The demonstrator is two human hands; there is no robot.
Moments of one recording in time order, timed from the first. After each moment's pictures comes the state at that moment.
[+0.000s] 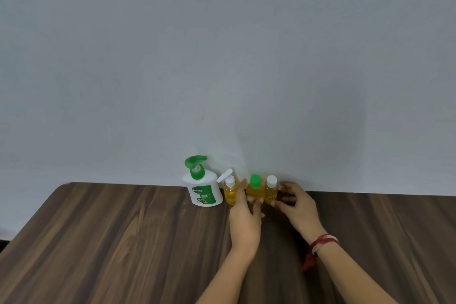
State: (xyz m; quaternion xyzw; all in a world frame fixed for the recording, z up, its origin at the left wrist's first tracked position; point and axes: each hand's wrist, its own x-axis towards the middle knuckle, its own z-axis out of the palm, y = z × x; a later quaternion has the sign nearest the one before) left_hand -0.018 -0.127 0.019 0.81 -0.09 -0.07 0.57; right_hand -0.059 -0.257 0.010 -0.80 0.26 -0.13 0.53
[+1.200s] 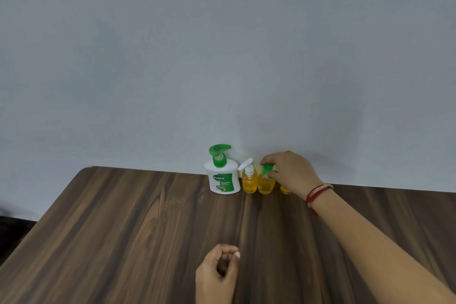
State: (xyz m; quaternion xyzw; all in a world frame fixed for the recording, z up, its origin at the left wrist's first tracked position) left_hand -0.088 0.016 0.006 0.83 -0.01 -0.05 0.55; right_hand -0.008 -0.217 0.115 -0.99 0.09 0.00 0.14
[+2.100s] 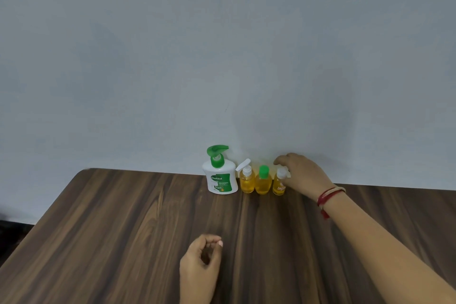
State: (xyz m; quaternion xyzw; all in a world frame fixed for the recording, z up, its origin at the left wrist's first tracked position) left_hand -0.066 0.034 0.011 0.85 -0.03 -0.02 0.53; right_hand -0.027 -0.242 0.107 -0.98 0.13 0.04 0.17
